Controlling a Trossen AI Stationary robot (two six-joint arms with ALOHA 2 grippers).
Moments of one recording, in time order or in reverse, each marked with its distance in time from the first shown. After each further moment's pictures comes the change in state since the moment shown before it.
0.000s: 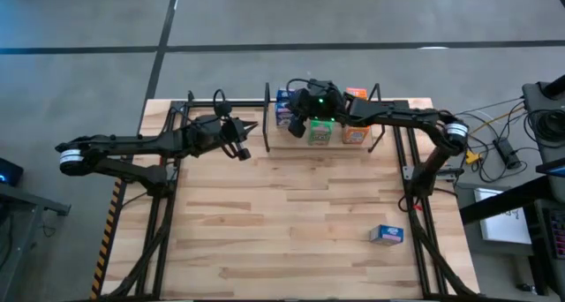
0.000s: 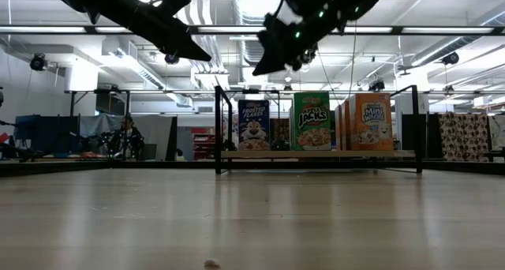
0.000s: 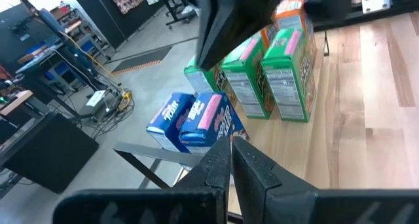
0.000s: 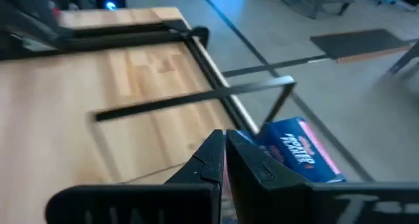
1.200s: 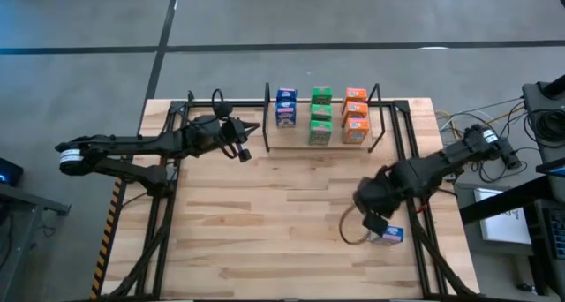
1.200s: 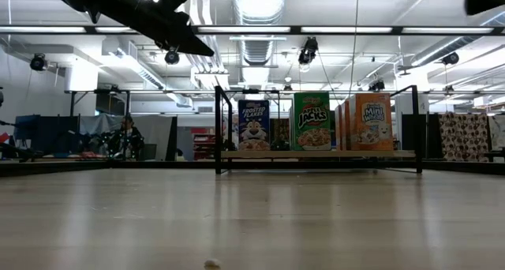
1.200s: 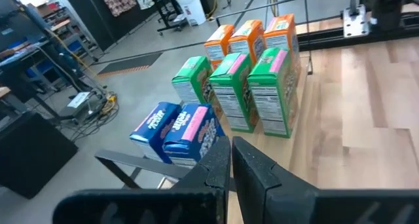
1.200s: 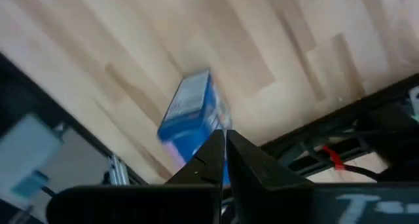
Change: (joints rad) left arm -0.012 -0.002 0.000 0.029 0.041 -0.073; right arm 0.817 -0.290 0.001 -1.403 -0.272 1.154
